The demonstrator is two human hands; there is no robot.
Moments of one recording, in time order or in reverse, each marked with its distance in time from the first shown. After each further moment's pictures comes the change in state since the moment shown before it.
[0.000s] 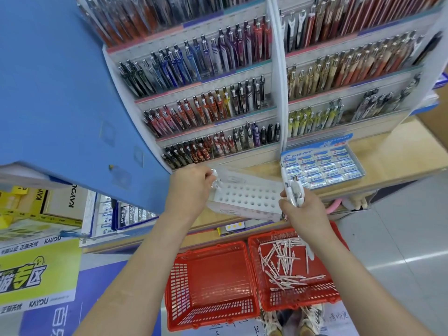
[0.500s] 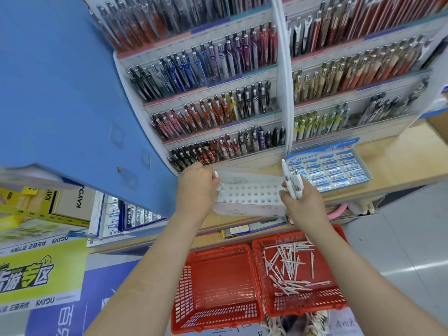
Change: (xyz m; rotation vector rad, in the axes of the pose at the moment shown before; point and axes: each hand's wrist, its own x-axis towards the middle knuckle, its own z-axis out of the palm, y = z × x) left_hand 0.008 0.002 0.011 0.124 -0.027 -0.094; right_hand 0.023 -0.005 0.009 -0.034 0.036 -0.050
